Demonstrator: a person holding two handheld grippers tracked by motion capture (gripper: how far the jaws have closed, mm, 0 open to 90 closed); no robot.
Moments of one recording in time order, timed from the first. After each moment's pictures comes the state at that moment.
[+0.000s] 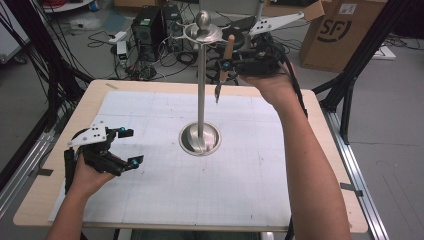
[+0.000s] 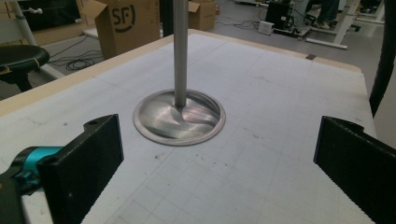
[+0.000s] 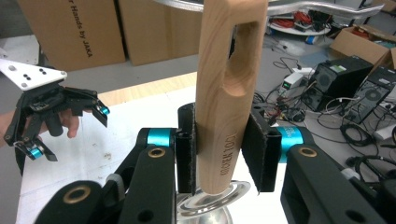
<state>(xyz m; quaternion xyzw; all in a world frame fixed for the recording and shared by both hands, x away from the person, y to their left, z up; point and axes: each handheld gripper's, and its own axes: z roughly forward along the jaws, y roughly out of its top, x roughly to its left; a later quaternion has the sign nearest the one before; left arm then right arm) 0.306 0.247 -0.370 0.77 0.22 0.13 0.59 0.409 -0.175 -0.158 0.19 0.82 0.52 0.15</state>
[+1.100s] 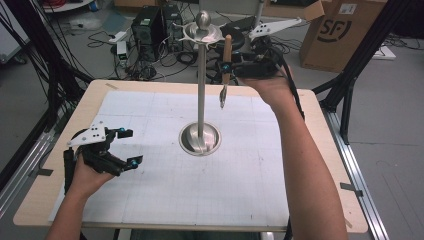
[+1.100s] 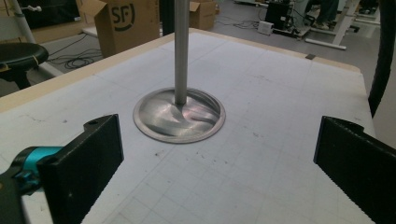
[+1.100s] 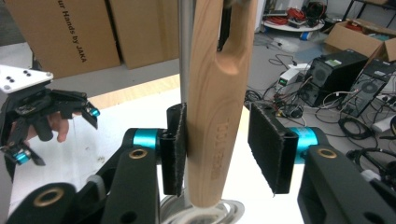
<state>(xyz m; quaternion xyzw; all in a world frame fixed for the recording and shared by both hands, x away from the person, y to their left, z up) 0.307 0.248 -0.372 0.77 0.22 0.13 0.59 0.416 -0.179 -0.172 0.21 0.81 0.52 0.15</state>
